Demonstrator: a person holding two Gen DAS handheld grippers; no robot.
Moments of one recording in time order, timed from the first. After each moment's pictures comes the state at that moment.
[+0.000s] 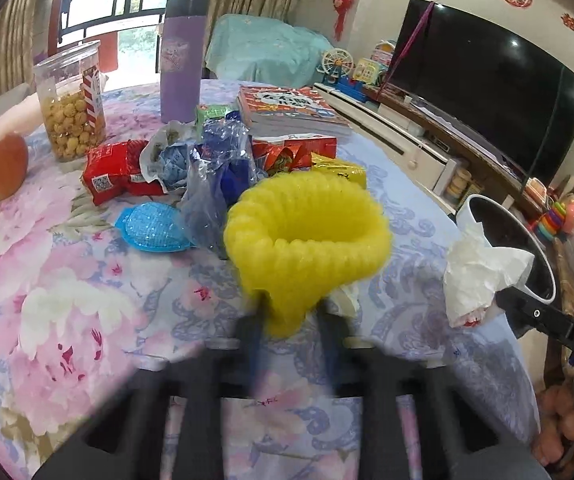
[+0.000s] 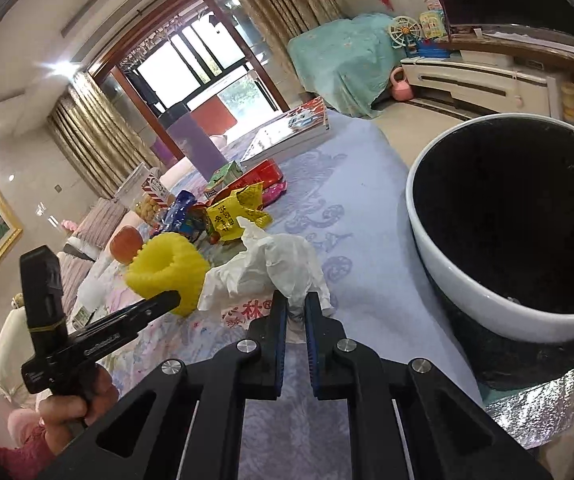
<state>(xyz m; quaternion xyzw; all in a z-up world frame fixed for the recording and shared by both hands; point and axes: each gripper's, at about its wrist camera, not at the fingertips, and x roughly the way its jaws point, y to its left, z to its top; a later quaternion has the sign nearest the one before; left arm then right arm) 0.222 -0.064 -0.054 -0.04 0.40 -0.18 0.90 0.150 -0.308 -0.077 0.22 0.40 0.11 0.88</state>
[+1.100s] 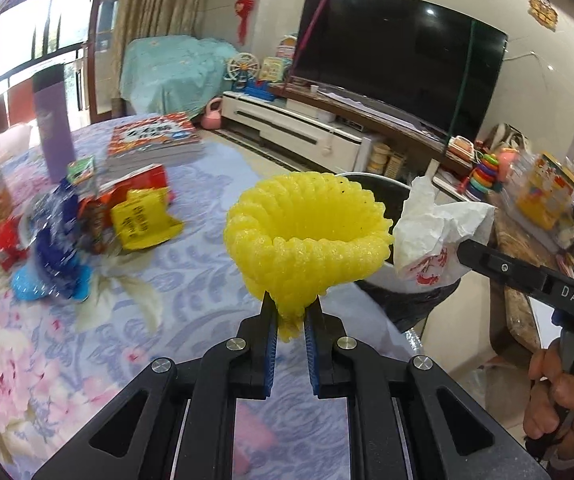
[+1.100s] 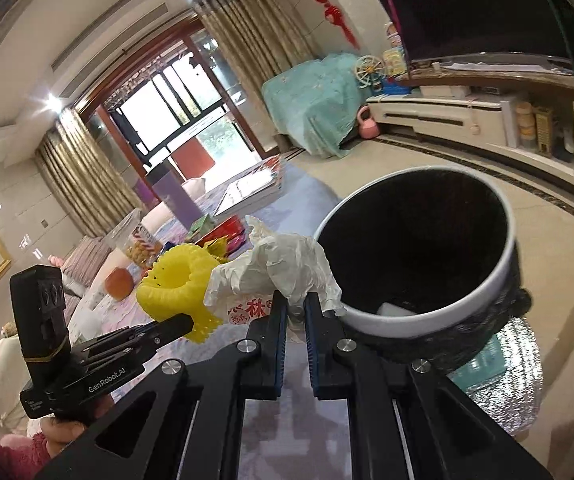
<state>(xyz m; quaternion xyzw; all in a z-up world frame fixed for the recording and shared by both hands) 0.194 -0.160 -0.024 0.02 0.37 -0.30 0.88 0.095 -0.379 -0.035 0.23 0.34 0.05 0.91</state>
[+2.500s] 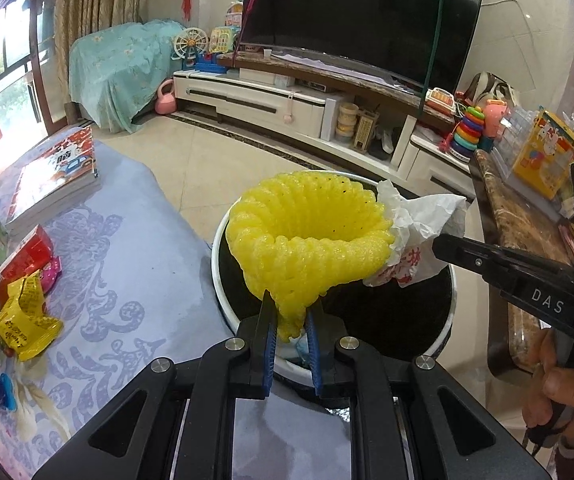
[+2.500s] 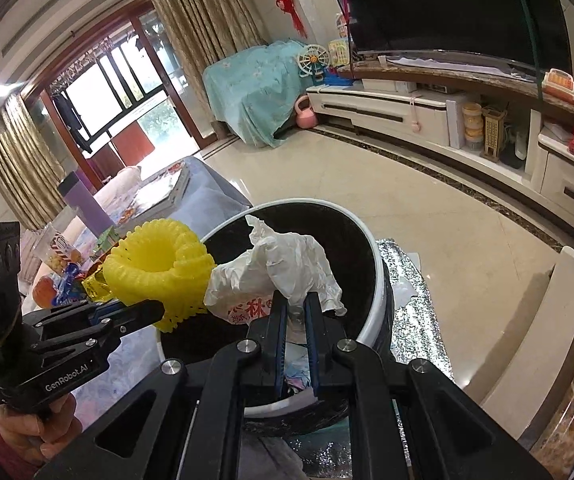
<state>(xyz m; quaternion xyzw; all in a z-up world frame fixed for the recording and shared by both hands) 0.271 -0.311 -0.032 0.10 0.41 -0.34 0.84 0.135 -0.462 -0.048 0.18 0.40 -0.05 0.90</state>
